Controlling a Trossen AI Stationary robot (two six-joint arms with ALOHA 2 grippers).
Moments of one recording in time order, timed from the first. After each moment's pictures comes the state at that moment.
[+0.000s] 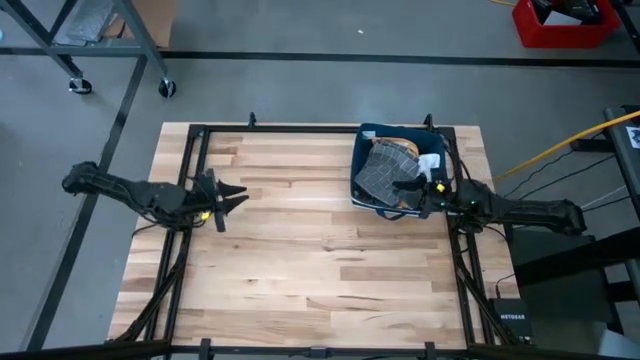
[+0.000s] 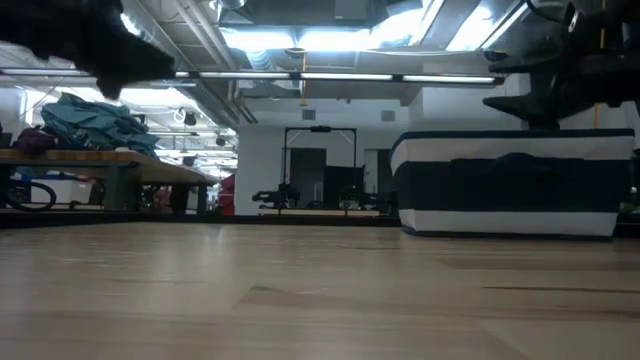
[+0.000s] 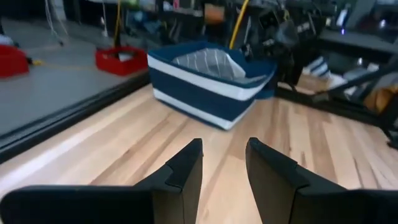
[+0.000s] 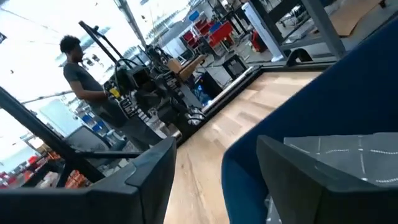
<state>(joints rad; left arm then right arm) -0.30 0.35 0.30 -0.15 -0.64 -0.29 -0.10 0.19 0.05 0.19 0.12 0.69</state>
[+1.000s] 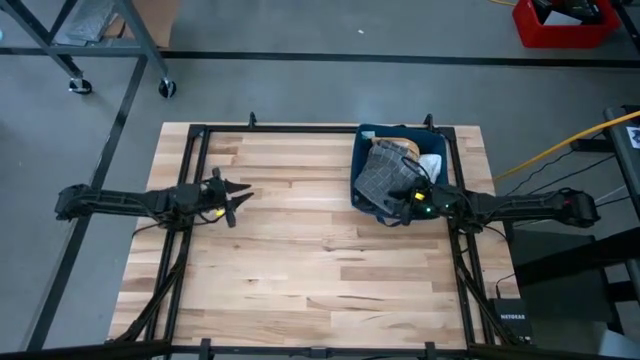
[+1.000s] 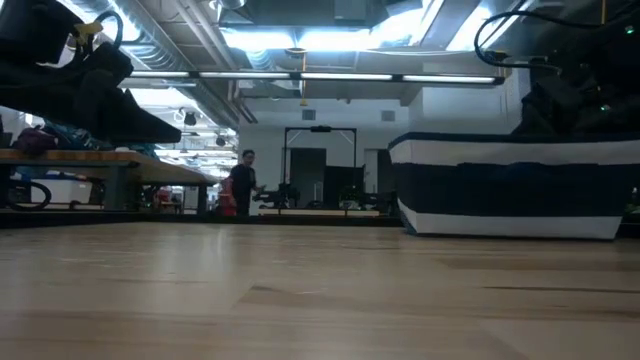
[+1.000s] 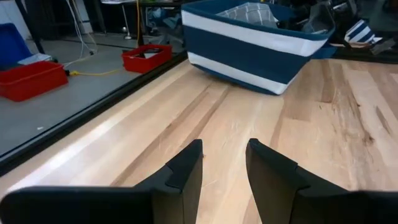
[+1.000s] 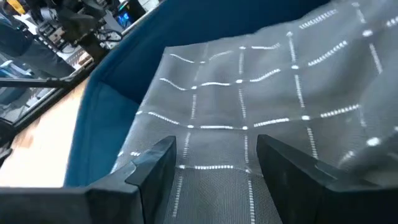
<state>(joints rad) 0.02 0.29 0.01 0.06 -0.42 -0.06 -0.11 0.52 0.01 0.12 0.19 0.60</state>
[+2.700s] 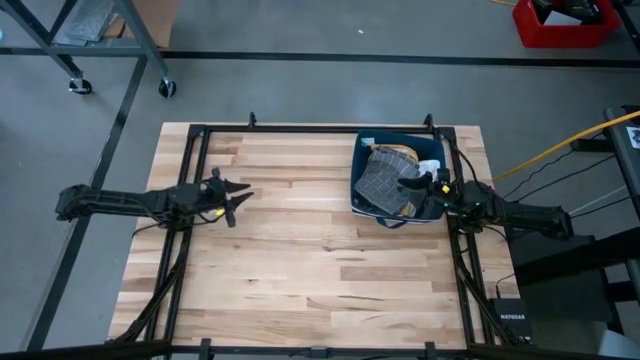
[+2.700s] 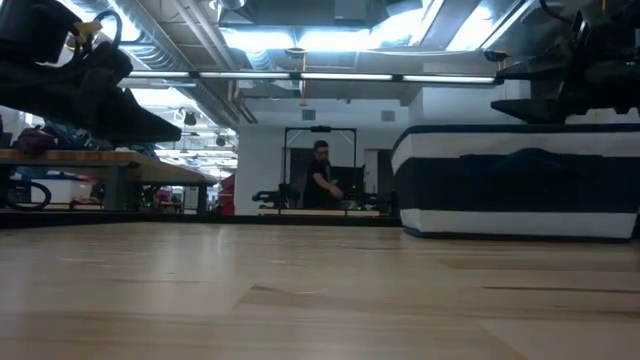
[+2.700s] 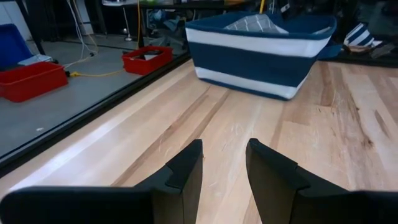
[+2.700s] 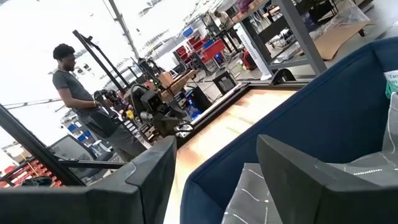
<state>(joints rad) 0.01 0.29 0.01 0.06 -0.42 -0.07 -0.11 0.00 0.01 0.07 0.19 0.60</state>
